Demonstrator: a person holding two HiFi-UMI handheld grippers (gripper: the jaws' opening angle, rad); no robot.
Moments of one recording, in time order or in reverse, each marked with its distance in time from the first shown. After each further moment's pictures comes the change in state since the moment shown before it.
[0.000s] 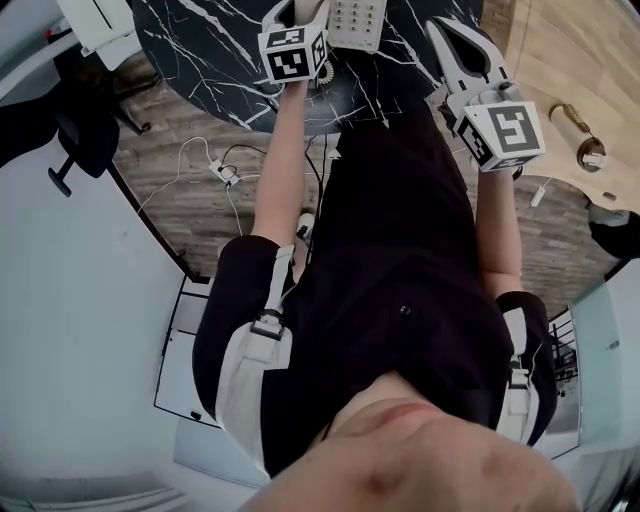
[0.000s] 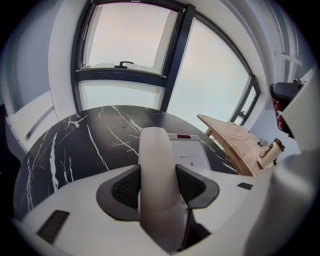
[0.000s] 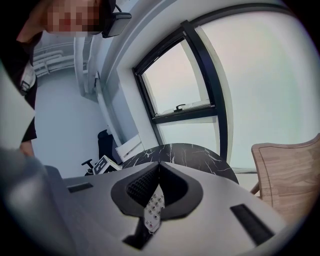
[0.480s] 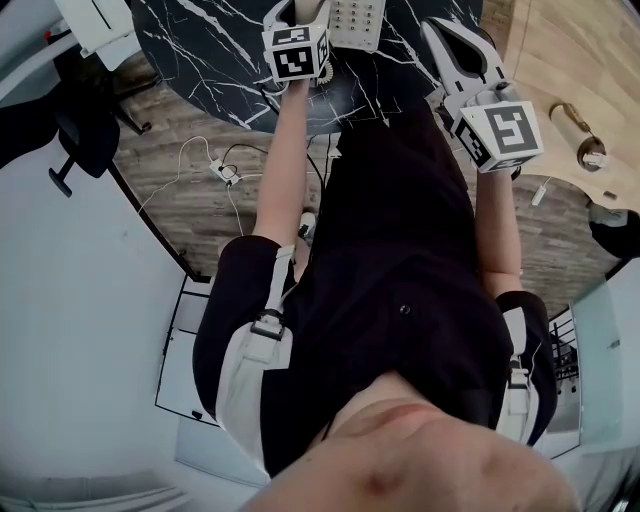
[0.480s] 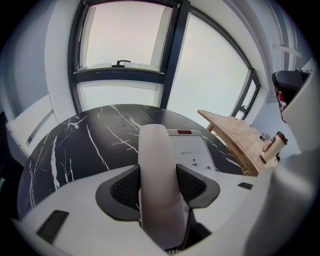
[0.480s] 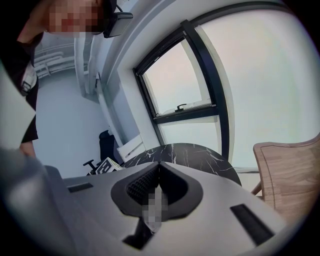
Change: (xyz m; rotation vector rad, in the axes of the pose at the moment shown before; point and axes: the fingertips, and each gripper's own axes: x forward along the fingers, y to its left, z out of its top) left arm 0.007 0.000 -0.006 0.045 0.026 0.027; right arm 0.001 0.004 -0.001 0.007 0.003 0.015
